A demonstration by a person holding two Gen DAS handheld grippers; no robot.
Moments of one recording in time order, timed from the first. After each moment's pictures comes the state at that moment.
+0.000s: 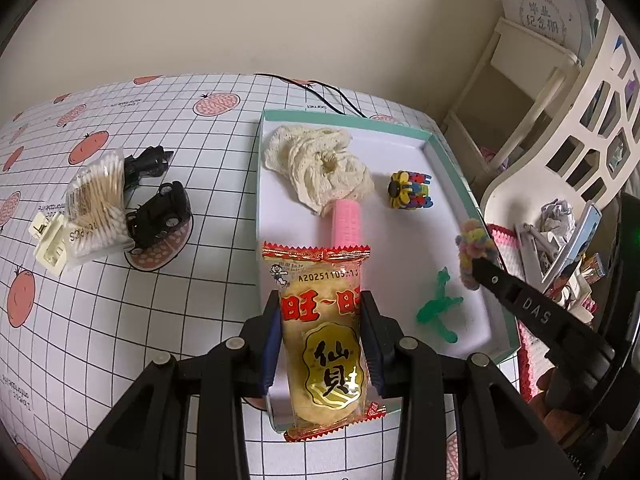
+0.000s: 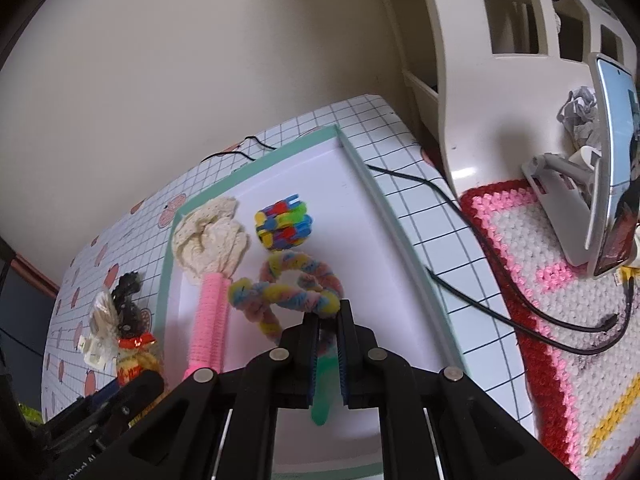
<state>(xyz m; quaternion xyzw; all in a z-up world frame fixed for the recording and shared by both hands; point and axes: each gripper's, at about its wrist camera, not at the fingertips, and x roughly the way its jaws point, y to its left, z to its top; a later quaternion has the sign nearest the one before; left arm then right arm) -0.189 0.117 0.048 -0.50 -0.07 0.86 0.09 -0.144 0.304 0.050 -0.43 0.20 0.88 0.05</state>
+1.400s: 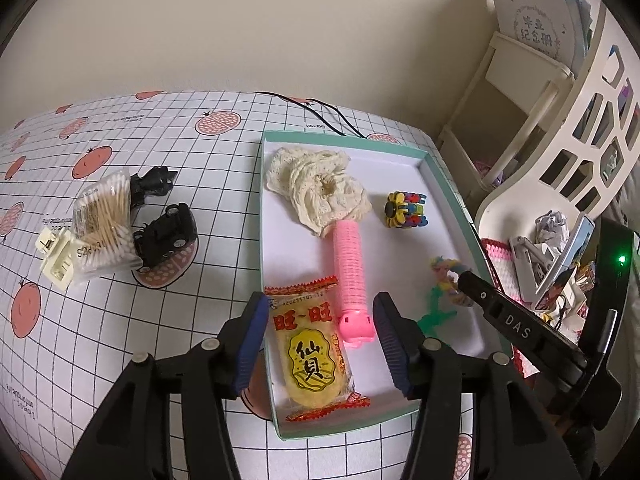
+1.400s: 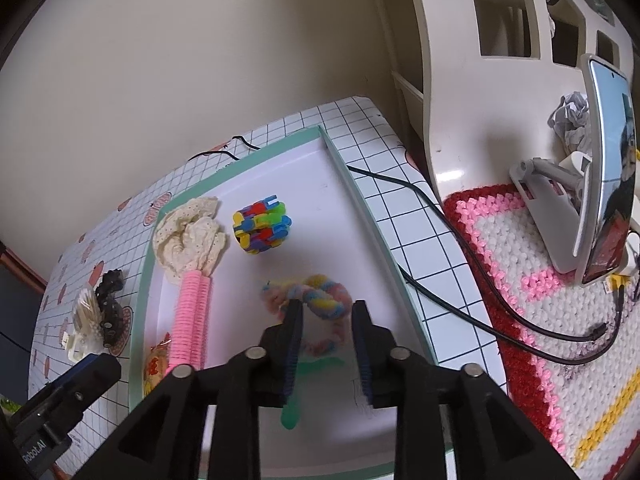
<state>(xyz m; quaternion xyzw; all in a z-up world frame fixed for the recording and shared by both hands) -0.191 0.113 0.060 -0.47 -0.07 0.87 0.09 -0.145 0.311 0.042 -0.43 0.18 0.88 0.06</state>
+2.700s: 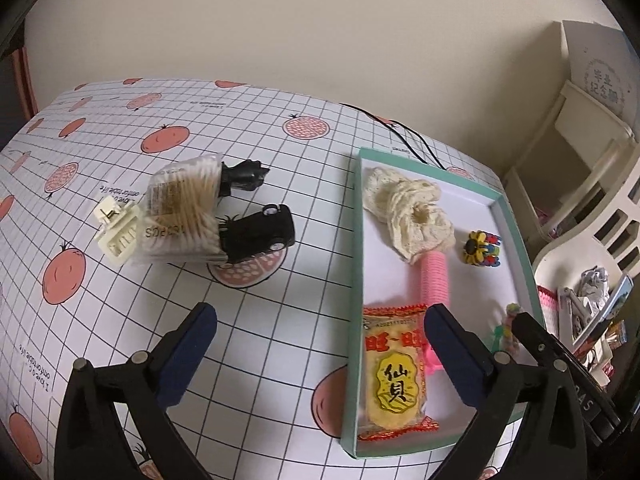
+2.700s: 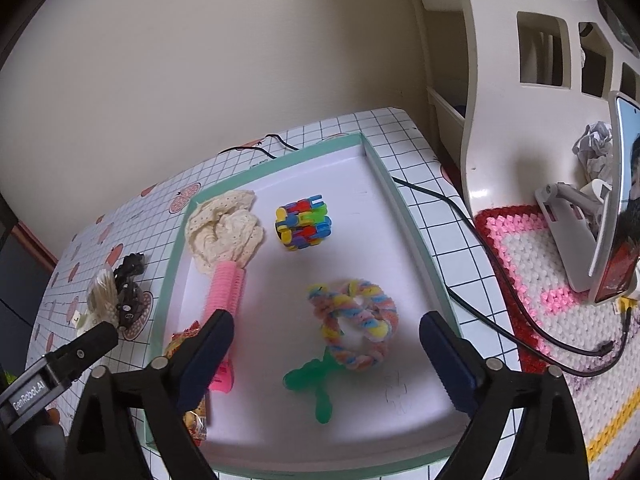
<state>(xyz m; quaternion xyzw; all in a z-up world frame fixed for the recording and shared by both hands) -0.195 0.063 0.051 -0.46 -0.11 0.88 -0.02 -0.141 0.292 0.050 -0.42 0.15 0.90 0.02</state>
